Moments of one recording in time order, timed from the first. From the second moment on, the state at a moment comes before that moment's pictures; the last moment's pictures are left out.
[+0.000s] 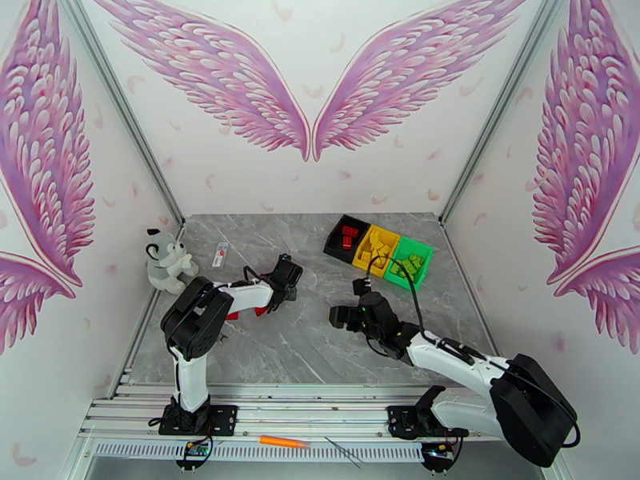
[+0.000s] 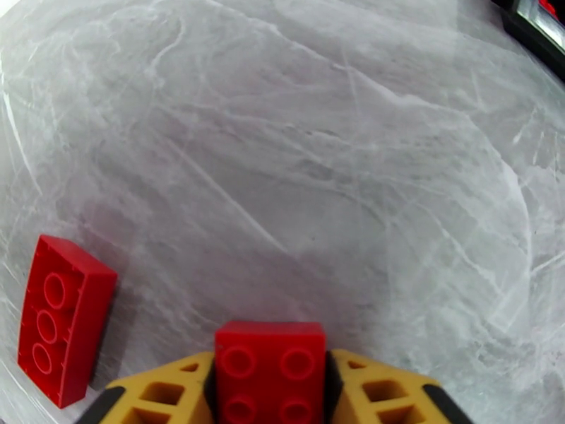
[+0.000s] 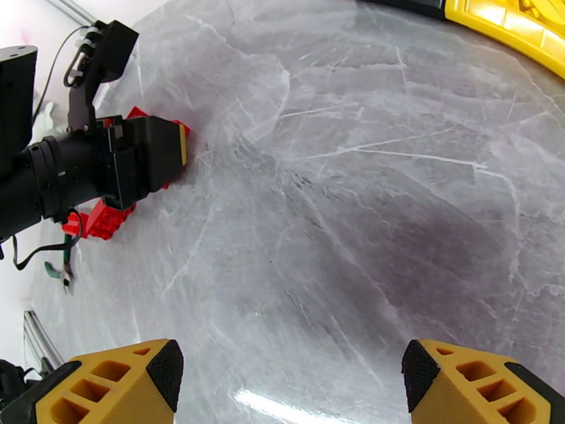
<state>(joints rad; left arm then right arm) -0.61 1.95 1.12 -0.18 -0.36 -0.42 0.63 1.21 0.50 0.03 0.01 0.60</state>
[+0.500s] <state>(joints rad) -0.63 1.94 1.29 -0.08 -0.03 -0.43 0.55 0.98 0.45 -0.08 0.11 0.59</state>
